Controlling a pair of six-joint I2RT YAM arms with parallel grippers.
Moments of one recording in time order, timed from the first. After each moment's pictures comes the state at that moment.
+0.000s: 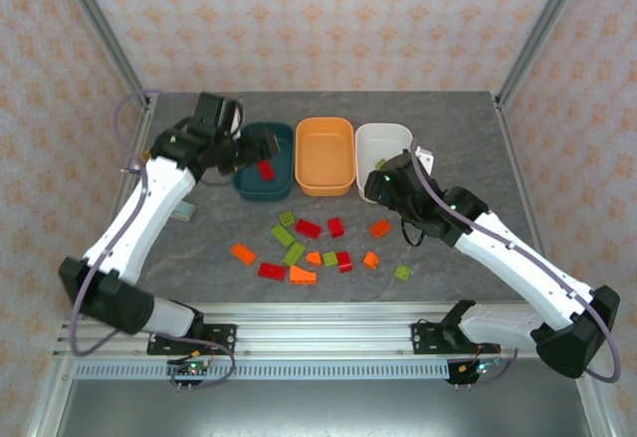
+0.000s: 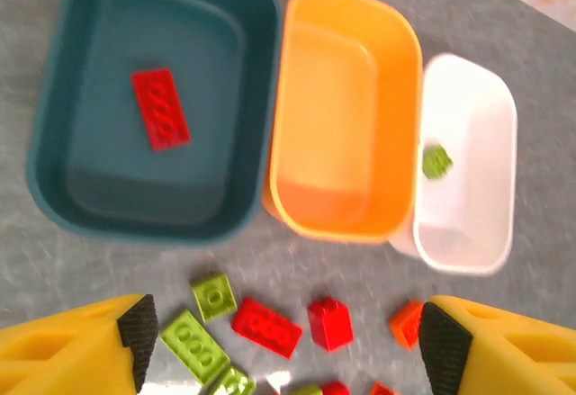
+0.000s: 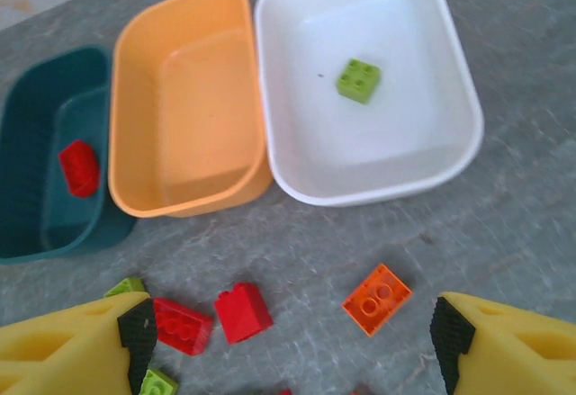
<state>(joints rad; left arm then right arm) -0.32 1.36 1.42 -0.93 0.14 -0.65 0.72 1.12 1.12 -0.85 0.39 0.86</state>
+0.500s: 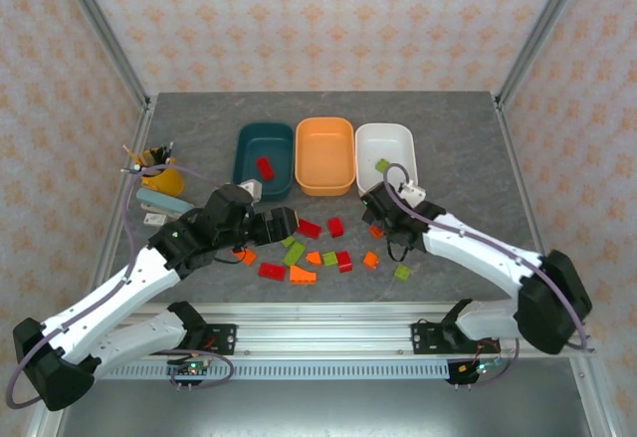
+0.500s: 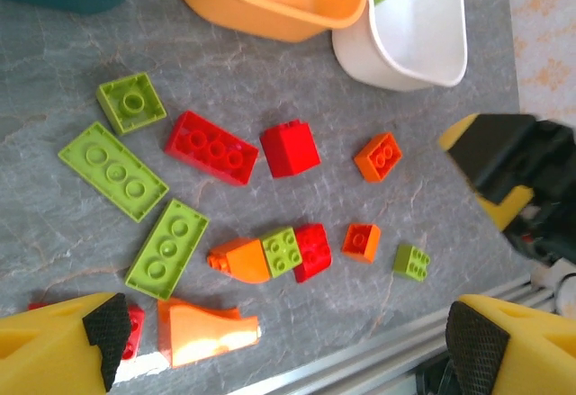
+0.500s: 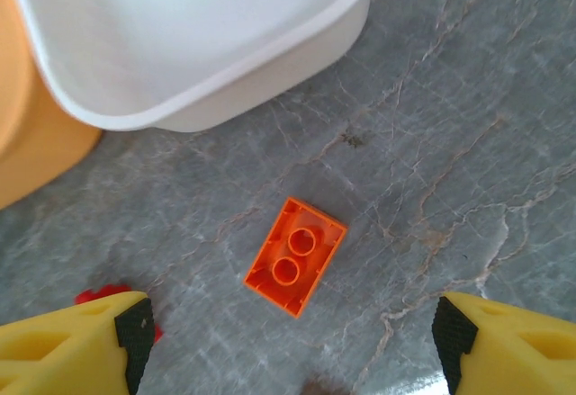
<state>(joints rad) -0.67 0.92 0.84 -0.67 0.05 -0.88 0.71 1.31 0.84 -0.67 0.39 1.14</state>
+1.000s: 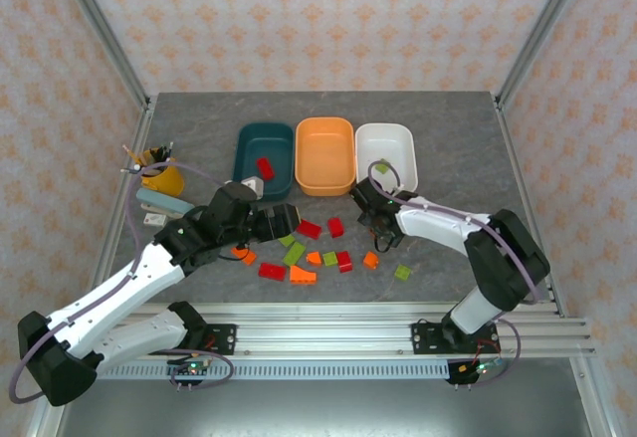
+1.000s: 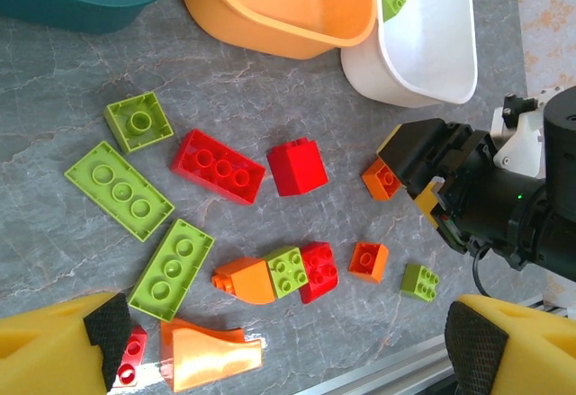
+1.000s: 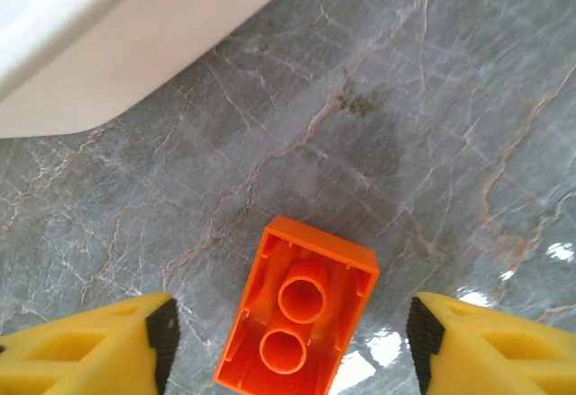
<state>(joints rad) -0.67 0.96 0.85 -0.64 0.02 -0.88 0.66 1.59 0.90 -0.60 0.29 1.26</state>
